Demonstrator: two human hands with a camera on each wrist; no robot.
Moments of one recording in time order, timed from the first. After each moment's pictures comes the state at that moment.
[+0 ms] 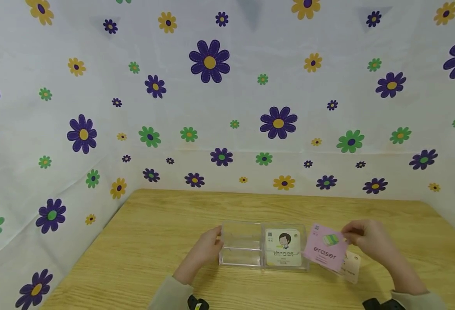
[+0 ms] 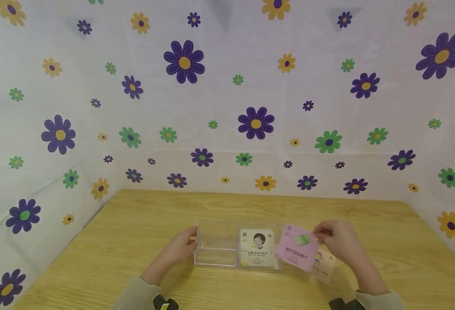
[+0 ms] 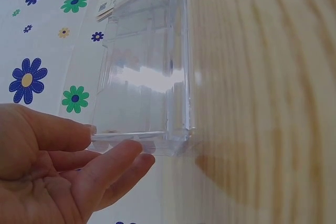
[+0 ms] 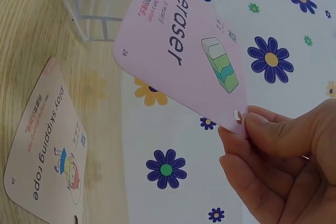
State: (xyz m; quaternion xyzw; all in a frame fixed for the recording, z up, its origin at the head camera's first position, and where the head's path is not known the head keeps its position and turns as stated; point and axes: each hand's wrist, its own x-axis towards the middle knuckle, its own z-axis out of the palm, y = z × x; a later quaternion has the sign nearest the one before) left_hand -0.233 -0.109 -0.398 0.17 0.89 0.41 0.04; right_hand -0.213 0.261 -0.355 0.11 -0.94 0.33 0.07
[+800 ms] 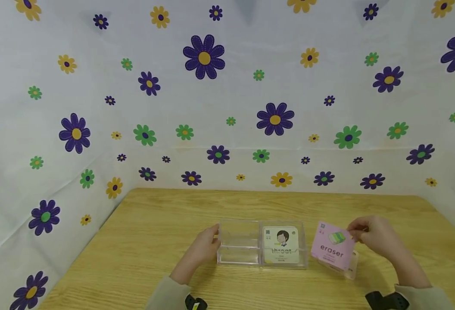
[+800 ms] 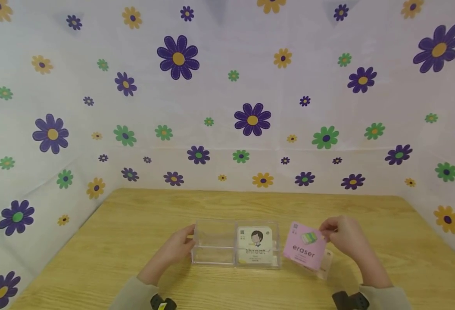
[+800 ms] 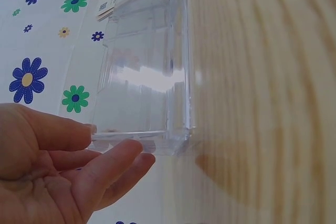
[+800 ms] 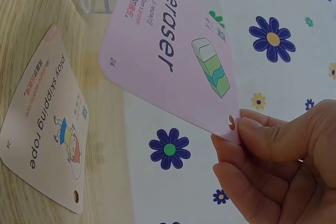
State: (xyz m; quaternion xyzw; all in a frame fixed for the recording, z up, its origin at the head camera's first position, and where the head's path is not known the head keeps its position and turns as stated) left_hand -0.235 -0.109 -0.401 0.18 0.89 0.41 0.04; right_hand -0.217 0.279 -0.357 0.07 -0.94 0.32 0.04
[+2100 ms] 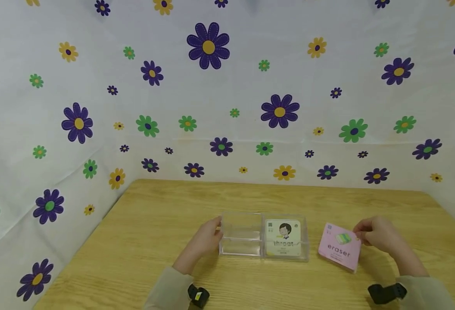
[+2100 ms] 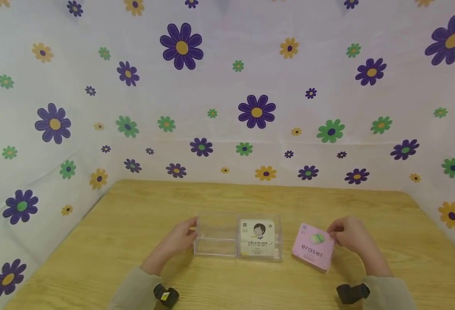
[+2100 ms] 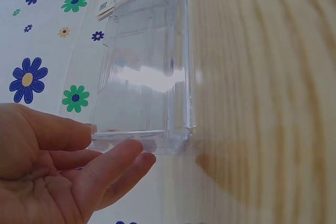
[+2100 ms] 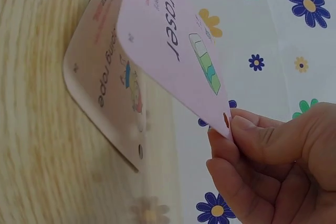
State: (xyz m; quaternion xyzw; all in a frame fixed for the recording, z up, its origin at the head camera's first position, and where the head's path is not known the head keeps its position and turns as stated) left_hand -0.234 -0.109 -0.401 0.17 0.89 0.41 0.04; right_hand -0.231 0.300 -0.381 0.04 -0.95 0.32 -0.05
